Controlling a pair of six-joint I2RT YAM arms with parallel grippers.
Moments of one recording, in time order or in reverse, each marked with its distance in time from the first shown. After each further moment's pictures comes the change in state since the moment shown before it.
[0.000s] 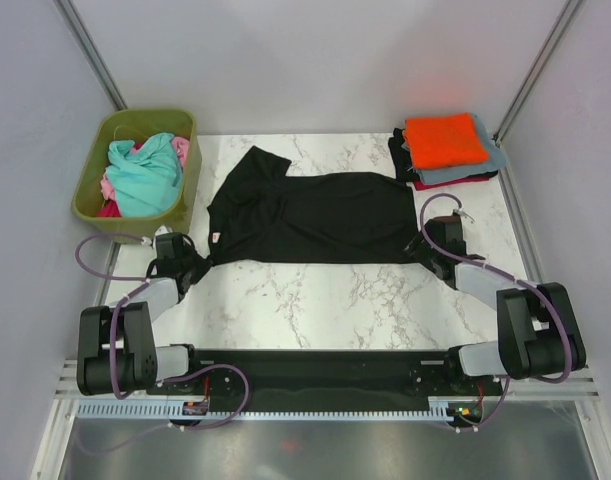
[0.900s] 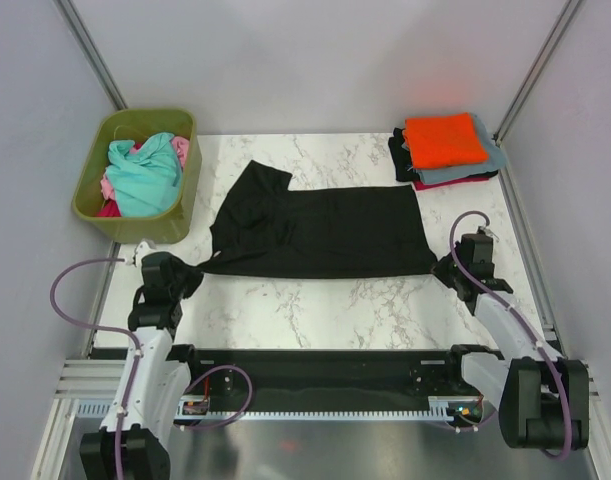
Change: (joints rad) left arm -0.006 -0.607 -0.053 -0.388 -0.061 -0.091; right arm -0.173 -0.317 -0.114 -0.188 -0.139 -0.048
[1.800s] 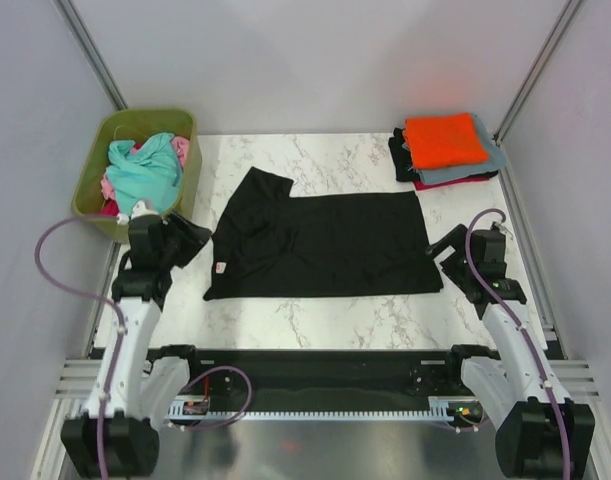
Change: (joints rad) left arm -0.044 0.016 0.311 -0.214 0.087 0.018; right arm -0.005 -0.232 0.082 -0.273 0.040 0.073
